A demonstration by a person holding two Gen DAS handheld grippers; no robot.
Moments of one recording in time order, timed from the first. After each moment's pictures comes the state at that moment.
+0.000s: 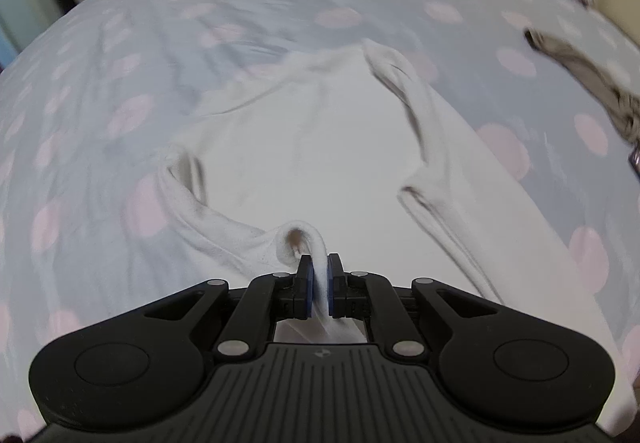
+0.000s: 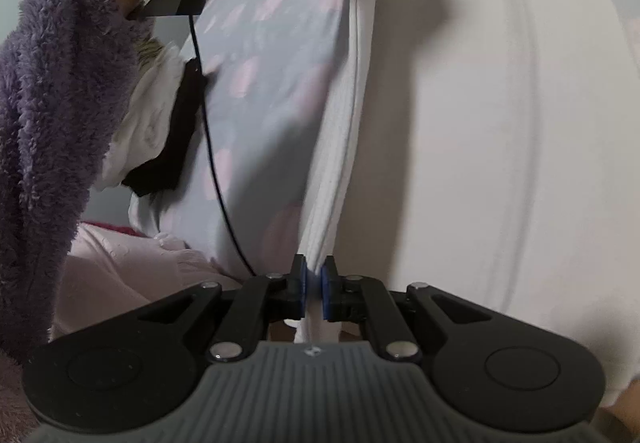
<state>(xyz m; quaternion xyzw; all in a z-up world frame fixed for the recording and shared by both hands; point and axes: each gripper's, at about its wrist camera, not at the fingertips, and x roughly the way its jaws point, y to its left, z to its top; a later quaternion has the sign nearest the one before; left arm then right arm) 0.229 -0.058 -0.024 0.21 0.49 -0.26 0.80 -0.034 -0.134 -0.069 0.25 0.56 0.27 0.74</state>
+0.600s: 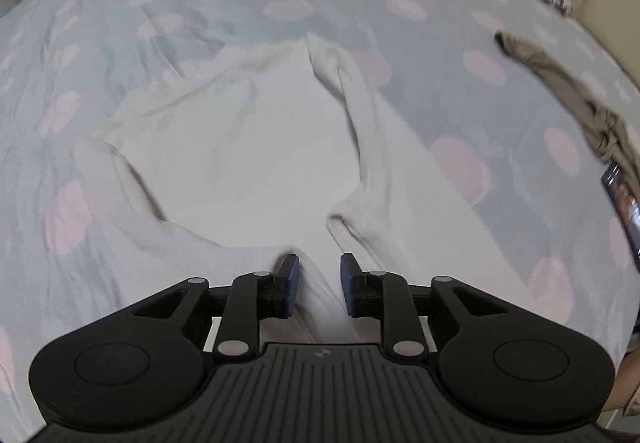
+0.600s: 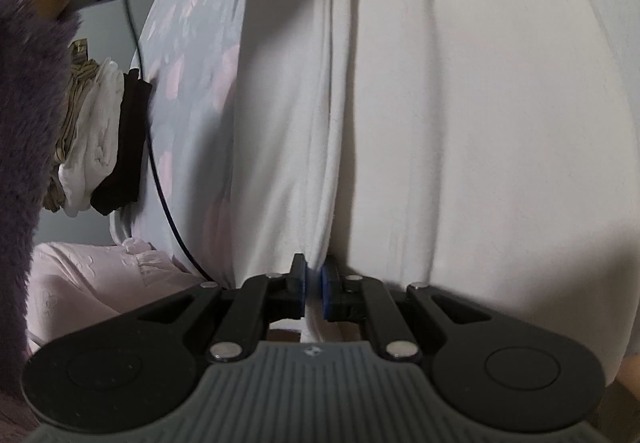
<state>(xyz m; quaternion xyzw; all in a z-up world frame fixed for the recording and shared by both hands) 0.231 -0.080 -0.033 0.15 0.51 -0.30 0.79 -0.031 -0.169 -0.111 0.29 0.61 0.22 0.71</state>
